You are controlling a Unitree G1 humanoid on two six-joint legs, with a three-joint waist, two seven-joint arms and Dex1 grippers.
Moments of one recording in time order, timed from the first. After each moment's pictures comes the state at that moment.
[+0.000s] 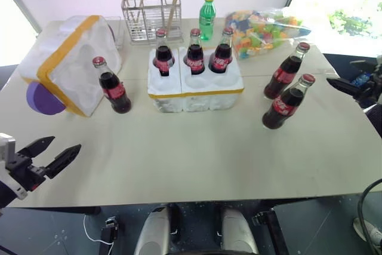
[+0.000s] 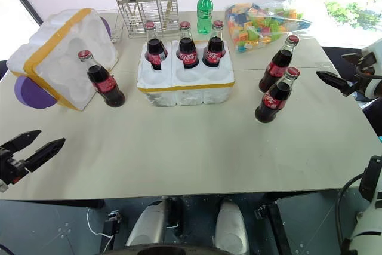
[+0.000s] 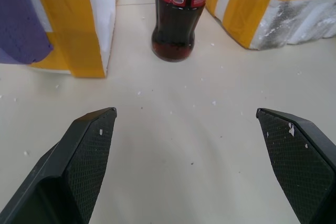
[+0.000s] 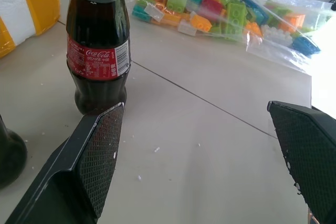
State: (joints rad) left arm 0.44 0.70 0.84 -0.48 -0.84 0.67 -0.71; right arm -0.90 -1.05 -0.21 1.14 0.14 -0.12 1.13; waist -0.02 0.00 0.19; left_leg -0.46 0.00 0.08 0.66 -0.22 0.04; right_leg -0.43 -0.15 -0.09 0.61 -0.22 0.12
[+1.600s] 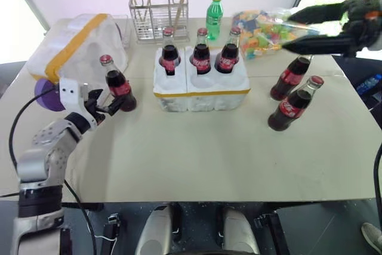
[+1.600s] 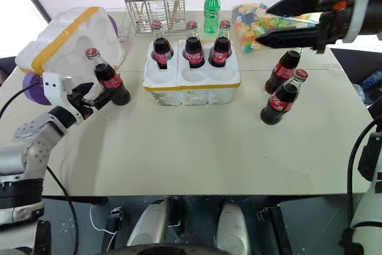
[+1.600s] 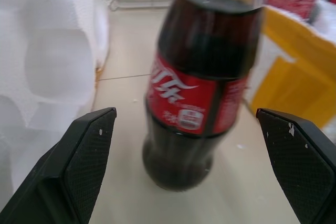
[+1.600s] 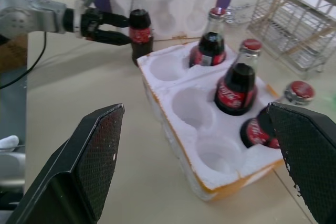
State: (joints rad) left arm -0.34 0.57 0.28 0.00 -0.51 0.52 -0.45; right arm -1.12 -1.03 -0.07 0.08 0.46 0.96 1.42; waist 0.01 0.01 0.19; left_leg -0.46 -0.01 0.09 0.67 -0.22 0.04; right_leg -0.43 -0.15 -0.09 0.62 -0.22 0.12
